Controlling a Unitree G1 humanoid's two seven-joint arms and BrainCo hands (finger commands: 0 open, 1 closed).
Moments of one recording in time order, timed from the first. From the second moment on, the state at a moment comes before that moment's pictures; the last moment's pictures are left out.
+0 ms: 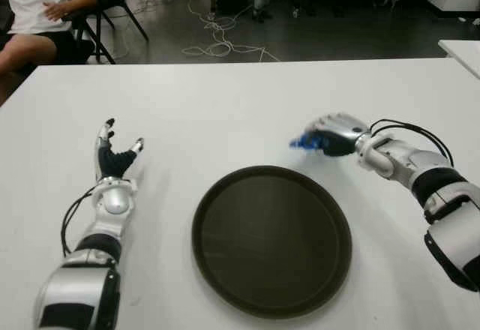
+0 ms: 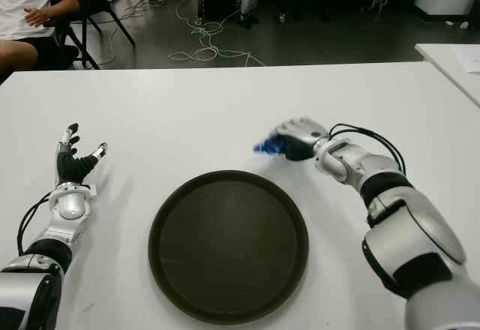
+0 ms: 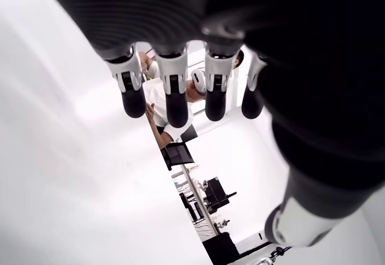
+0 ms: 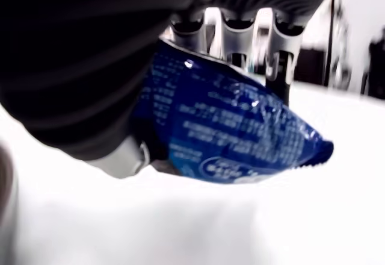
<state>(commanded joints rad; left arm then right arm) -0.57 0.24 0.06 1.22 0.18 -0.52 0.46 -0.89 -0.41 0.54 1.19 -0.70 -0.63 -0.28</state>
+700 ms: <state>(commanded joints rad) -0.57 0.23 0.07 1.22 0.17 -0.52 0.44 -0.83 -0.23 0.18 1.11 -0.28 -0.62 -0.16</state>
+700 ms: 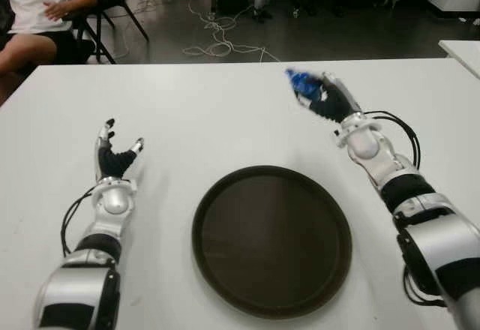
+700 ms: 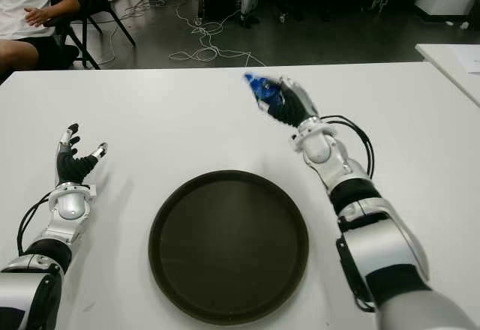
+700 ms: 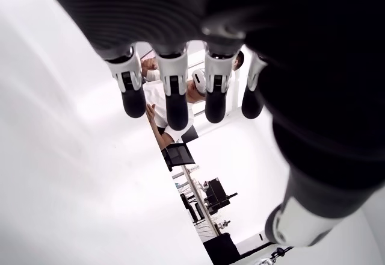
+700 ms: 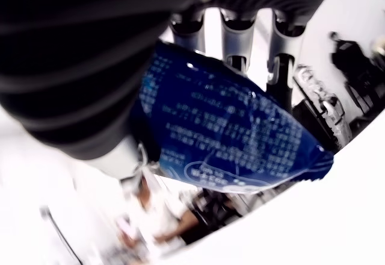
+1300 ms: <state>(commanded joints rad) -0.57 0.24 0.07 1.22 0.17 -0.51 0.45 -0.82 -0.13 0.03 1.00 -0.07 -0.60 0.00</state>
